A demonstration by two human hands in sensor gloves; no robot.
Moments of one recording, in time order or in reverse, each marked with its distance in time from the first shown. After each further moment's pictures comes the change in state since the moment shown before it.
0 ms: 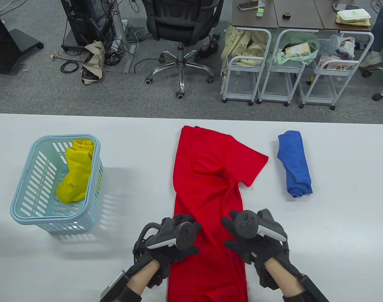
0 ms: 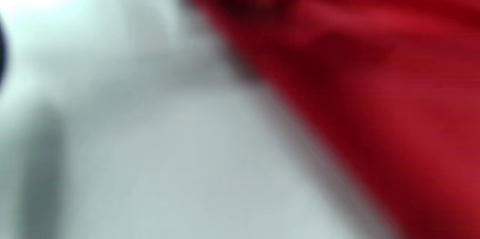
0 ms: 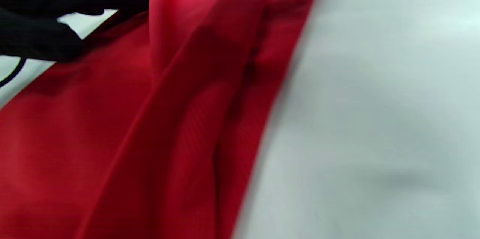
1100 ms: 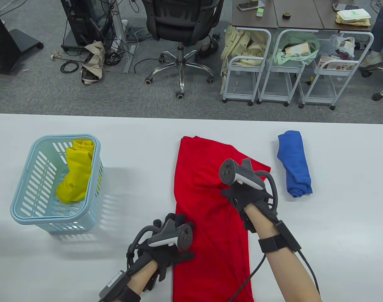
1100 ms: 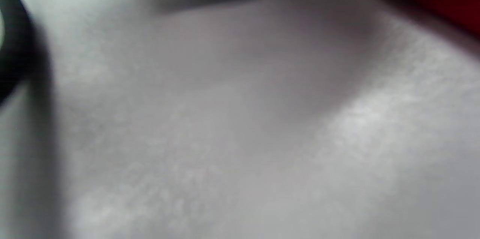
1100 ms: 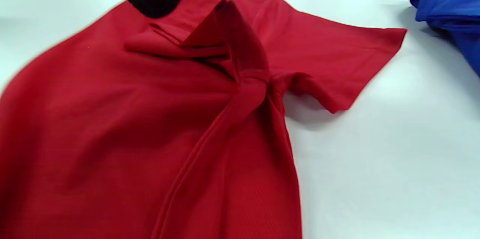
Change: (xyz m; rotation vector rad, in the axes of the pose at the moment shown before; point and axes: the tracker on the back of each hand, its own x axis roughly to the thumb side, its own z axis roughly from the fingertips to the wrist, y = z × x) left_hand -0.005 -0.014 -0.004 -0.128 0.049 -0.096; right_hand 0.007 -0.110 -0.081 -0.124 0.294 0.187
